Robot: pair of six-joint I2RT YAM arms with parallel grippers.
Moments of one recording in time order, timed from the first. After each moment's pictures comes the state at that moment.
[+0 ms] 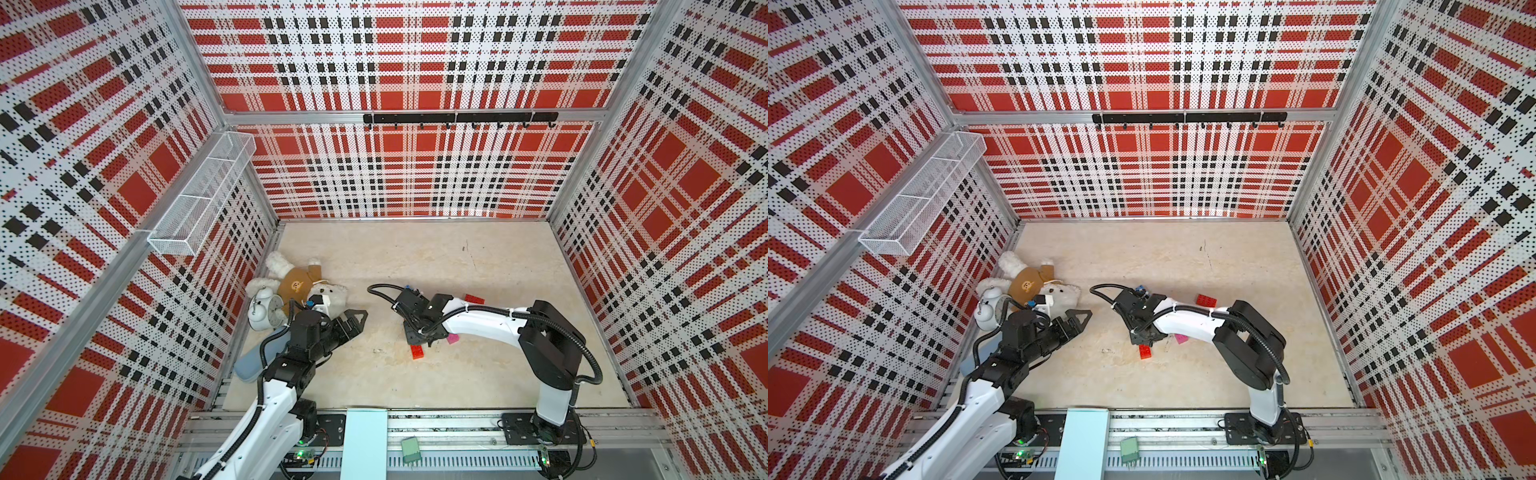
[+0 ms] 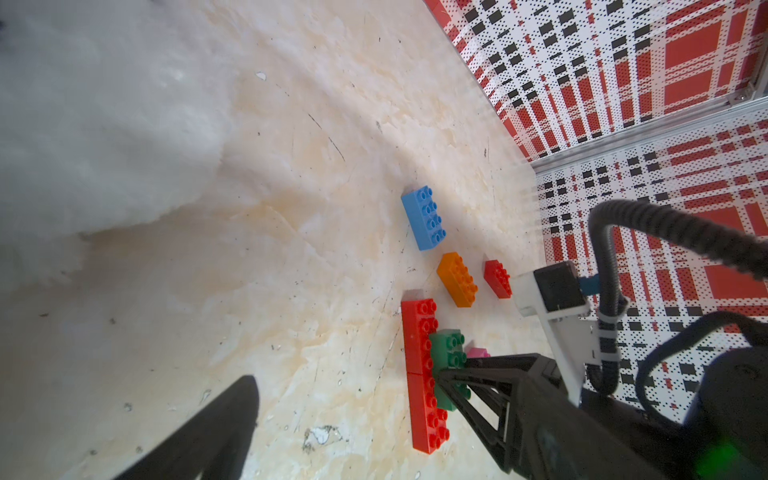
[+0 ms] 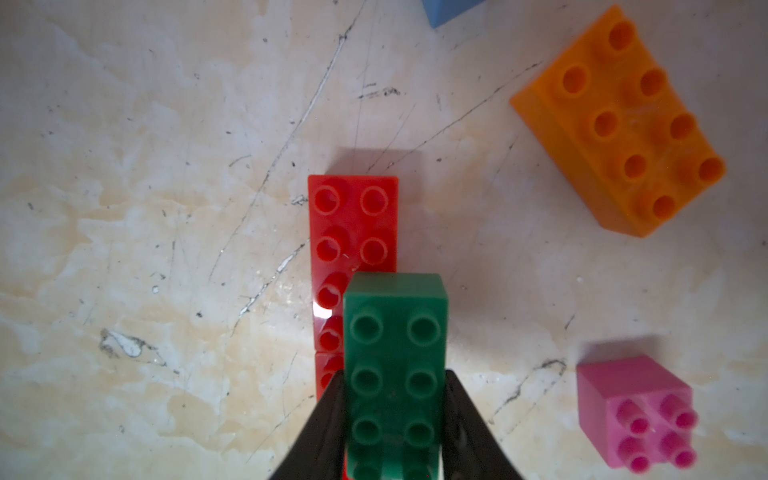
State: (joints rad) left arm -0.23 0.70 0.30 -0.12 0.33 -0.80; right arm 0.98 1.87 1.29 -0.74 0.18 0.70
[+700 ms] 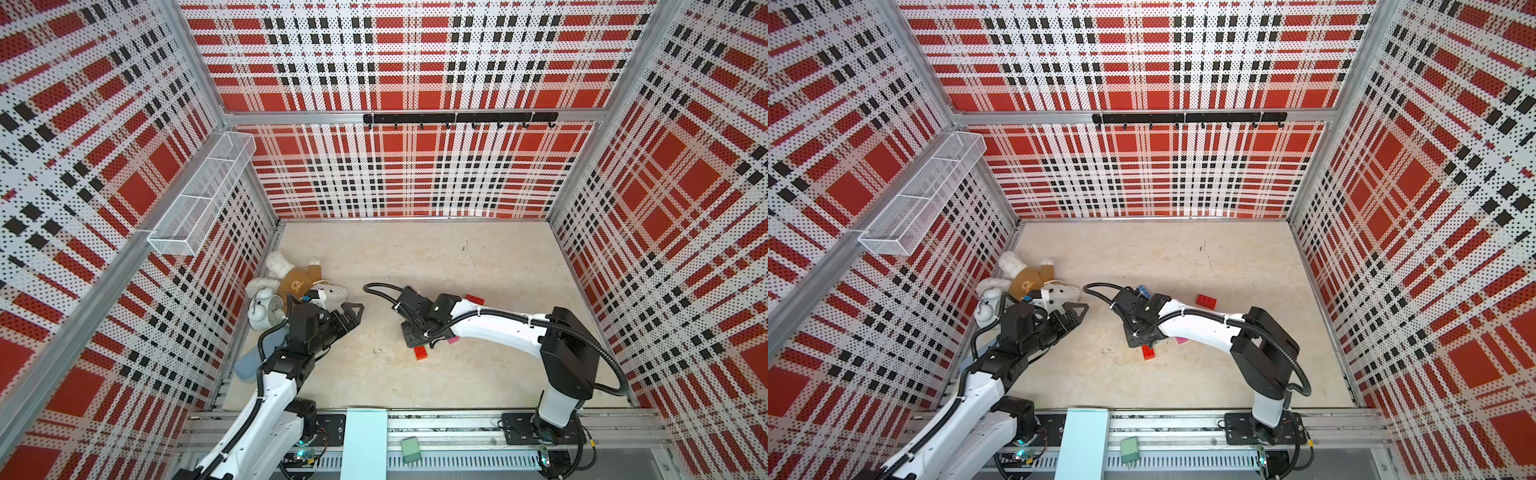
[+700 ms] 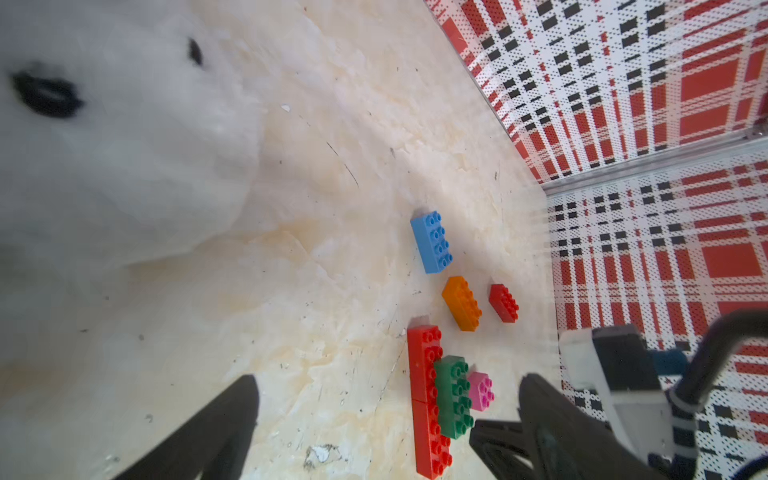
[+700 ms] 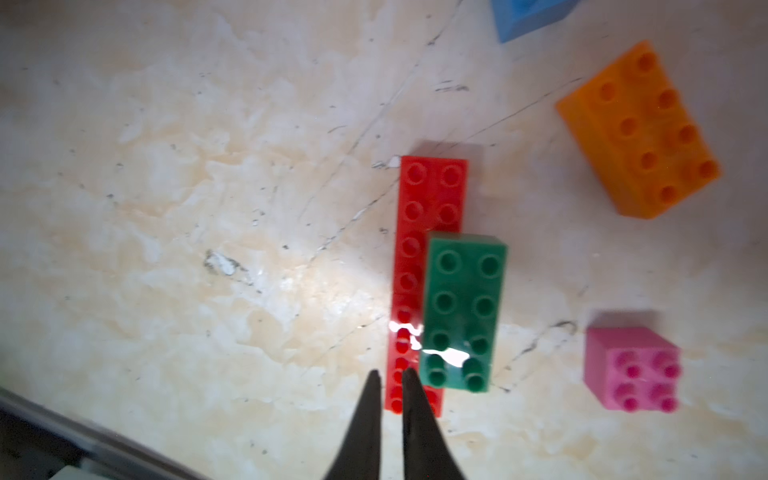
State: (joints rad) left arm -0.19 0.76 0.40 -0.21 0.27 -0.83; right arm 1.04 1.79 1.30 -0.74 0.10 0.66
